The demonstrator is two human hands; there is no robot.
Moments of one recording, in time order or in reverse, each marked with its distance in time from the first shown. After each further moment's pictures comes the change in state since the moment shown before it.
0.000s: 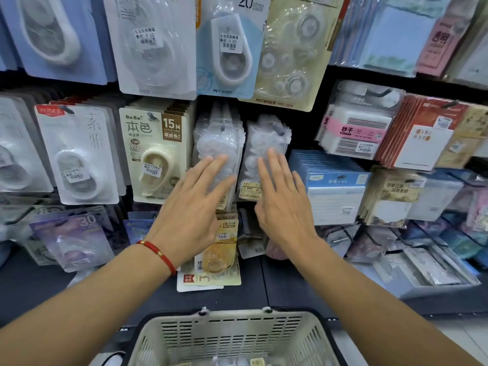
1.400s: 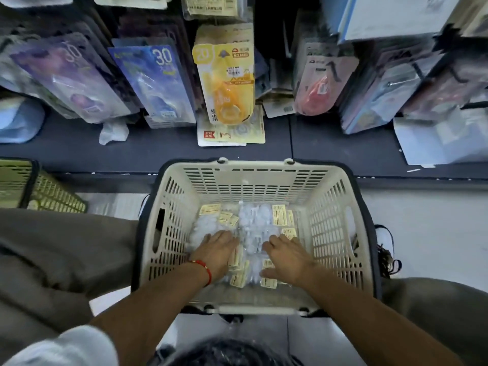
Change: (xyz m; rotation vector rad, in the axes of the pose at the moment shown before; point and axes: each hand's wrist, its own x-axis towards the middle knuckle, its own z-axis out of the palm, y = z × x) left_hand -0.315 0.099 0.214 -0.199 -1.265 -0.225; right_hand -0.356 -0.039 0.152 0.234 -1.258 -0.241
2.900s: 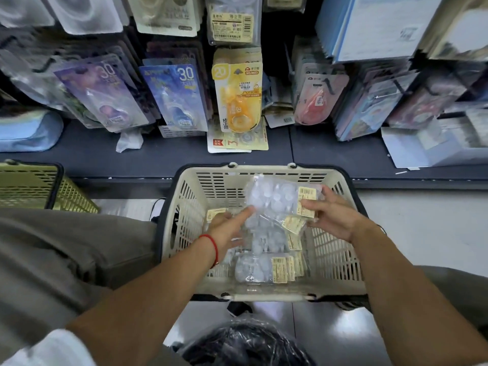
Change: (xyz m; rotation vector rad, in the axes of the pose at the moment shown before) left_hand -0.046 0.024 -0.077 -1.634 0.165 -0.382; right_hand -0.048 0.067 -0.086 1.861 0.261 0.097
